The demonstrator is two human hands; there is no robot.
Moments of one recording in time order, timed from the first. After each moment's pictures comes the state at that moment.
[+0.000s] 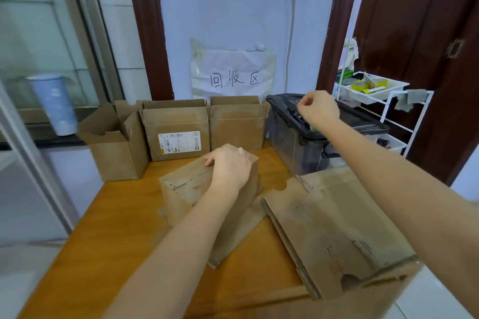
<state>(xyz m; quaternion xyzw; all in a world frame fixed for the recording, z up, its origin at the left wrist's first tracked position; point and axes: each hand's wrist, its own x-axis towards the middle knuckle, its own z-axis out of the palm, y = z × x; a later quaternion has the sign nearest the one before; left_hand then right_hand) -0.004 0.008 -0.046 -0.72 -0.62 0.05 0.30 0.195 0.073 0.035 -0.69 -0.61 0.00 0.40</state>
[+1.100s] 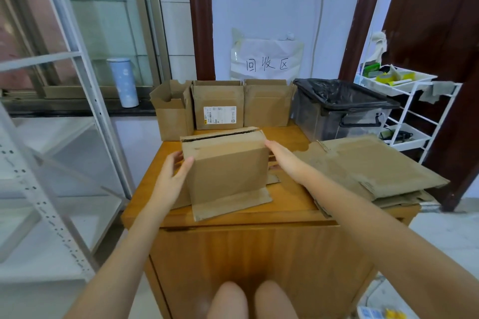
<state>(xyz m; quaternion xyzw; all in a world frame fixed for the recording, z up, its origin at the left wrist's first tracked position) -0.203 -0.172 -0.112 -0.54 -0.59 -0.53 -0.27 0.056 -0.100 -0.079 -0.55 -0.63 0.44 0.33</state>
